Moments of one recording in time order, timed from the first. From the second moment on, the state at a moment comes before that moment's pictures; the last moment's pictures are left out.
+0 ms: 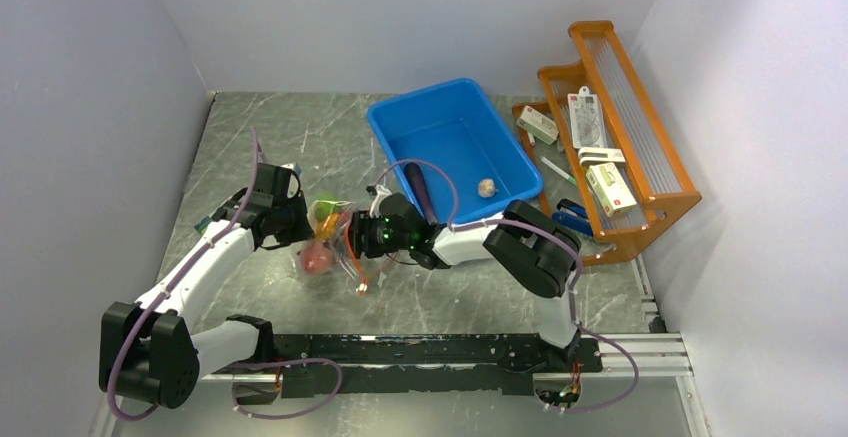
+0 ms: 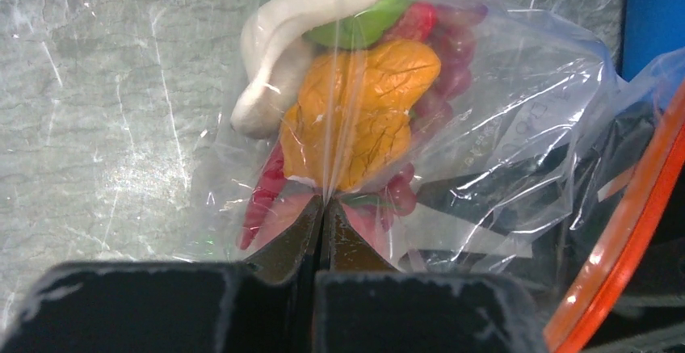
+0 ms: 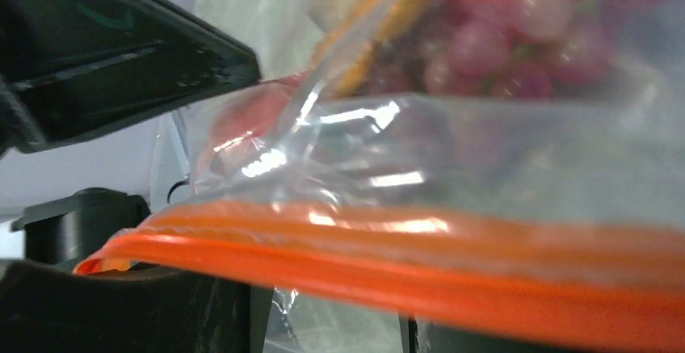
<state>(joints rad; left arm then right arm) -0.24 1.14 0.74 -0.60 0.07 -0.44 0.98 1.95 0.94 0.56 -0.26 0.85</state>
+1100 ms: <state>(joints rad) -0.24 1.14 0.74 -0.60 0.07 -0.44 0.99 2.00 1.17 0.22 -0.42 0.62</state>
